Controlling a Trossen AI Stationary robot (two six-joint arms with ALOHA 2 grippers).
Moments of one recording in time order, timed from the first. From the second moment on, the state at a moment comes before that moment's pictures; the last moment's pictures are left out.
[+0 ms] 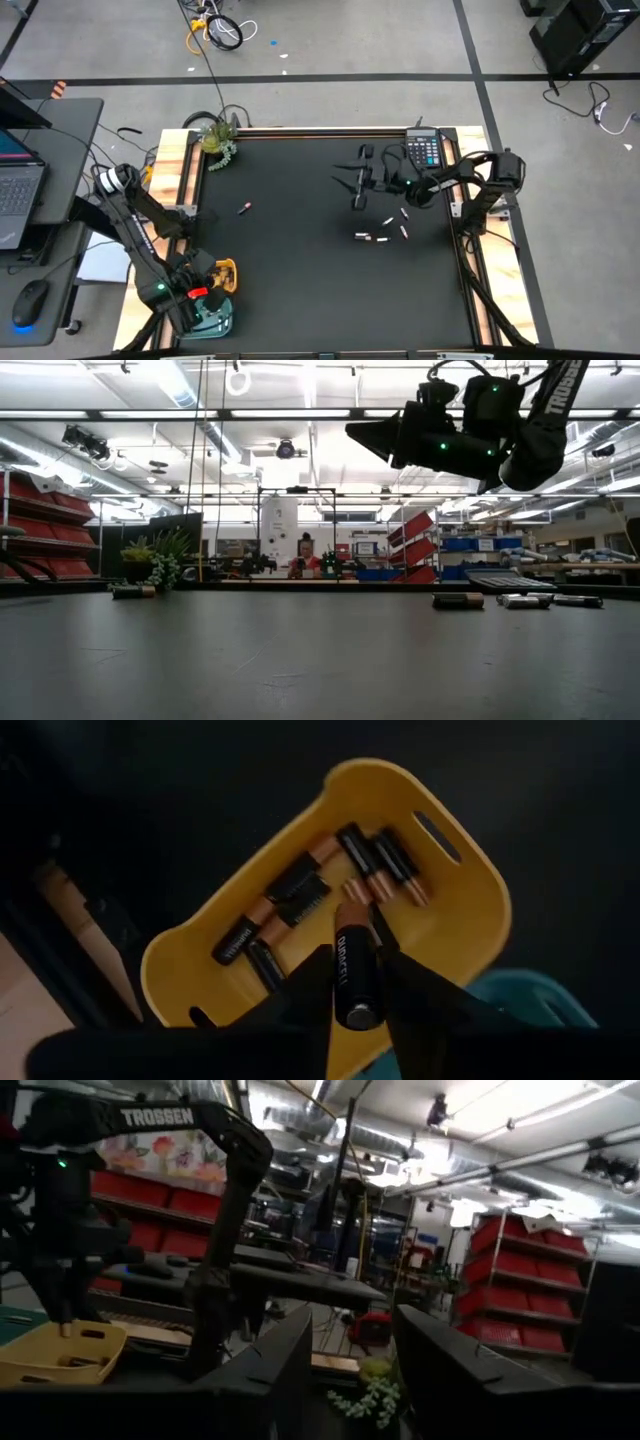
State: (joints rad) left arm -1.07 1.44 1.05 -1.27 -0.24 -2.04; right arm -0.28 1.70 0.53 1.48 -0.18 -0.19
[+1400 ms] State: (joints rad) left arm -0.62 1.44 1.04 -1.33 -1.35 -1.20; right arm 0.12 1.38 0.58 -0.21 0.14 0.22
